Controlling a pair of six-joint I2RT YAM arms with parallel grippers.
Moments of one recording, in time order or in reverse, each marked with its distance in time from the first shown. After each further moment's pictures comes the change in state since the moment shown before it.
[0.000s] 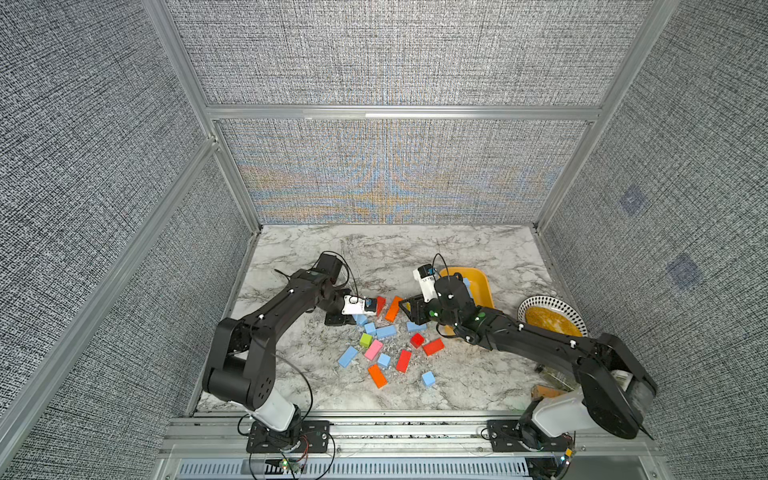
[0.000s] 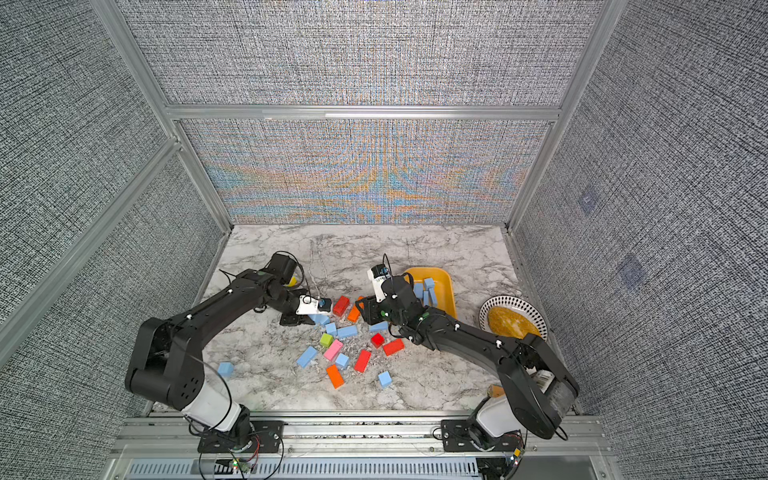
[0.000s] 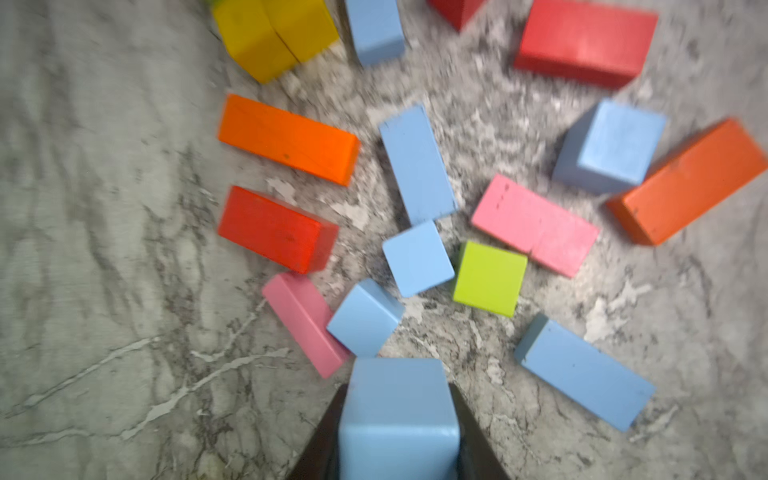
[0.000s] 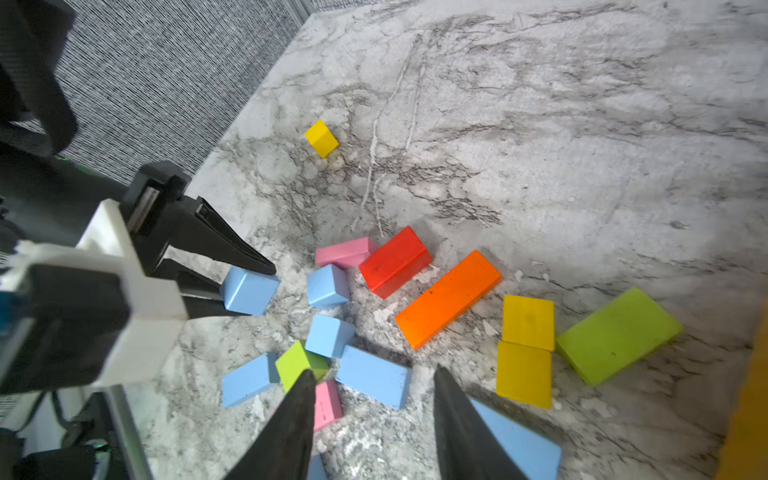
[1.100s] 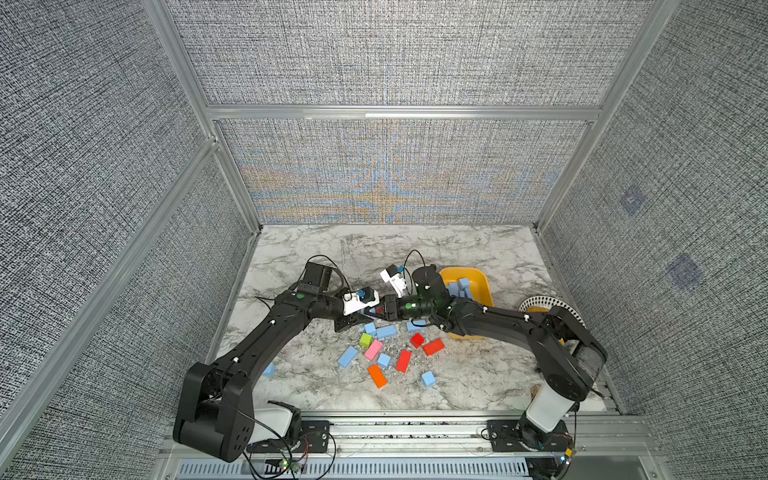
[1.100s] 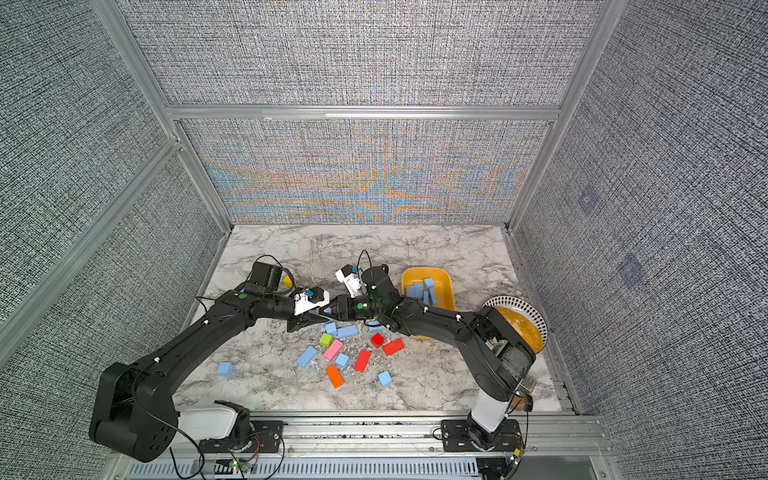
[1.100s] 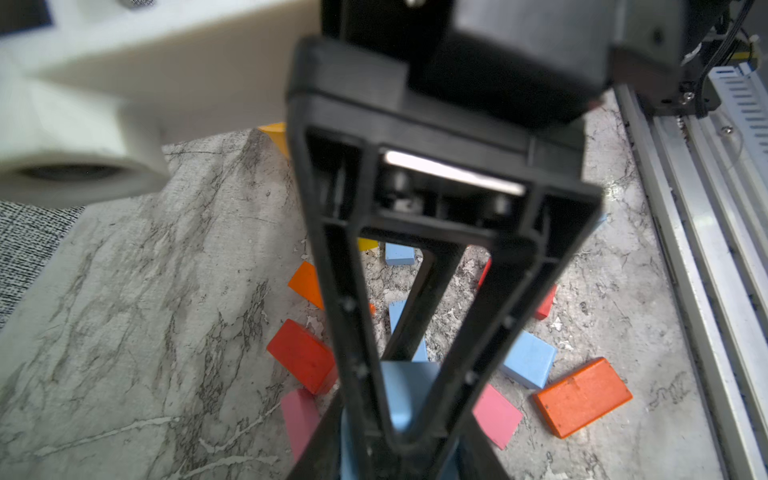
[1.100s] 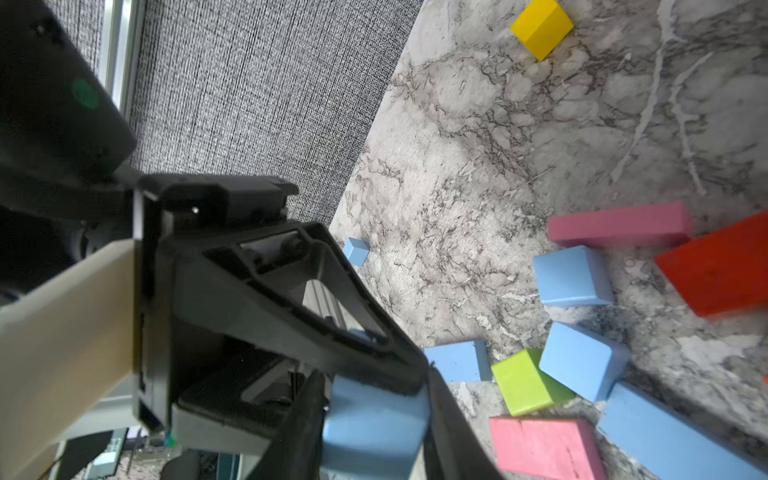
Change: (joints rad) left arm -0.004 -0.231 -0.195 0.268 0.296 -0.317; right arm 0.038 0.263 0.177 0.177 -0.501 0.385
